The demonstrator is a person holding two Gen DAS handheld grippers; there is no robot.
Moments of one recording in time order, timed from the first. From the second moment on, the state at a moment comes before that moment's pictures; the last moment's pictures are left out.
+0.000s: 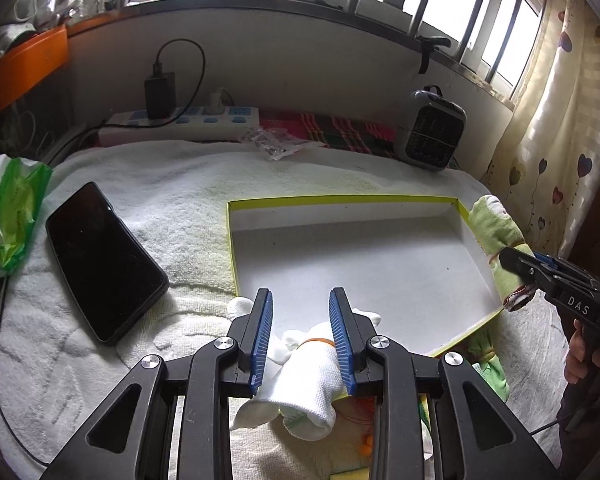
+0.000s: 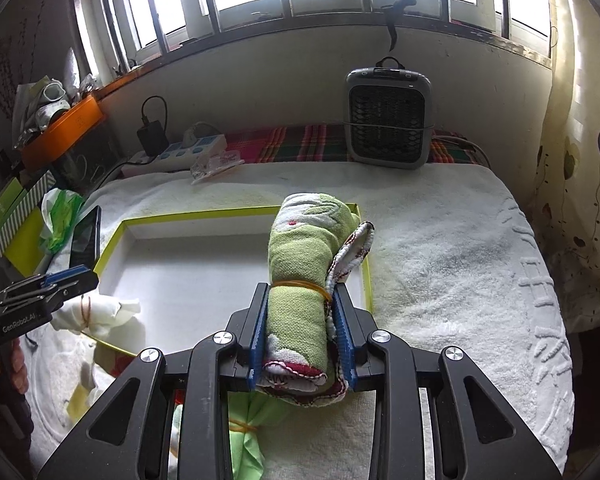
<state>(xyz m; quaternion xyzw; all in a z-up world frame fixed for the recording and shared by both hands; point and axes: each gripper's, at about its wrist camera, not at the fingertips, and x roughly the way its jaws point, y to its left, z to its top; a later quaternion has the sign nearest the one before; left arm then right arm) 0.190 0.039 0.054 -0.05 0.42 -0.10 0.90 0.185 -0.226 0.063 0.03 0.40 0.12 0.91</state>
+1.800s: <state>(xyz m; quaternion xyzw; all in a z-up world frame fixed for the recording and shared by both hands) 0.228 0.016 0.032 -0.04 0.45 -0.10 0.88 0.220 -0.204 0.034 -0.03 0.43 0.11 0.89</state>
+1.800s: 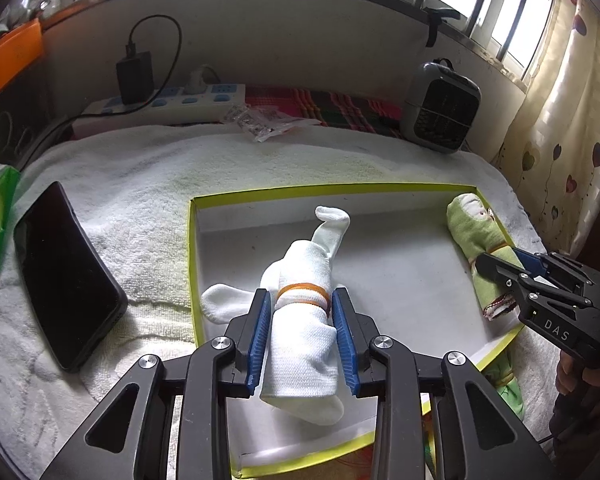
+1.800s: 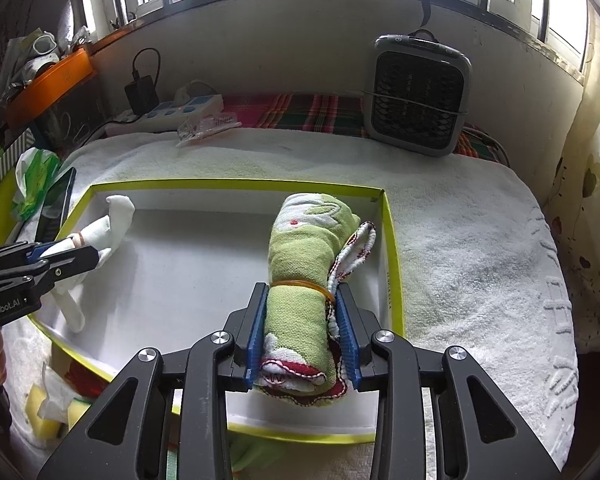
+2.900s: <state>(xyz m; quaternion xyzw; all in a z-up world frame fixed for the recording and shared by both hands) 0.165 0.014 0.055 -0.03 0.41 -0.08 0.91 0.170 -0.213 0.056 0.02 0.39 0.10 0.92</state>
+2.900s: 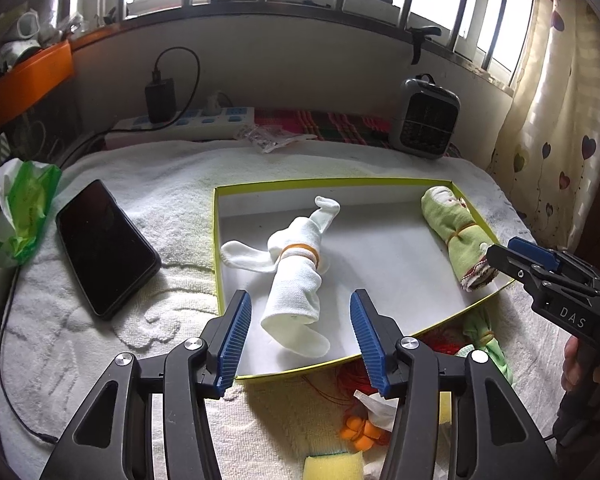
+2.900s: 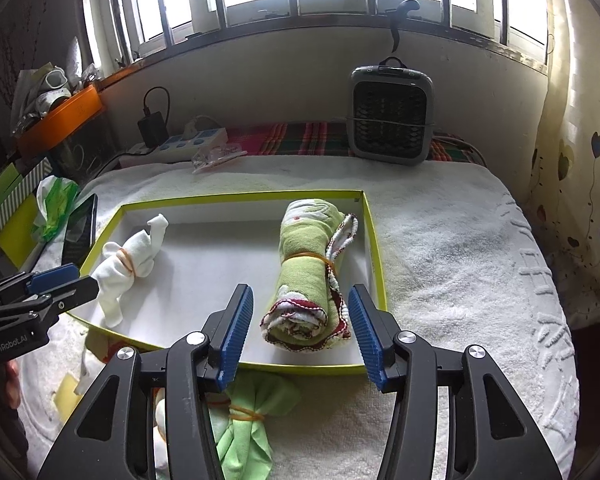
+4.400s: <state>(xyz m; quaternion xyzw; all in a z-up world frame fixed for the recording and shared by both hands) 0.070 0.046 0.024 -0.05 0.42 -0.09 0.90 0.084 -0.206 0.030 0.06 0.40 0.09 0.91</state>
